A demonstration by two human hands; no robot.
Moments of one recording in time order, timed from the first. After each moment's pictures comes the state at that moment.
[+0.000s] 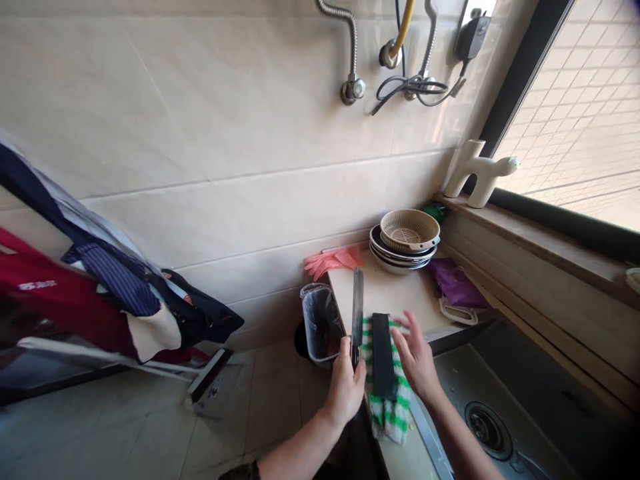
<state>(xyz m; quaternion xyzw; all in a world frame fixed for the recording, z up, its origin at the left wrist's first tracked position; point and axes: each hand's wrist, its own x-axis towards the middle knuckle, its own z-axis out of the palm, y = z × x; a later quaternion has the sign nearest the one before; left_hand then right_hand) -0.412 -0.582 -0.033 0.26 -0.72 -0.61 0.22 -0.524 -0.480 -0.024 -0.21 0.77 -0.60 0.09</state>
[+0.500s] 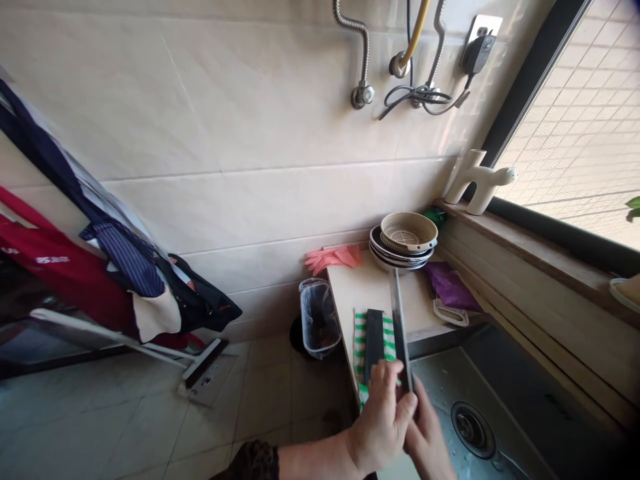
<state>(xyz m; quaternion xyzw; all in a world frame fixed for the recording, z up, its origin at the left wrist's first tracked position) -0.386 -0.508 -0.002 0.07 -0.80 -0.58 0.15 -0.437 -0.394 -0.038 -0.13 0.73 -0.65 0.16</state>
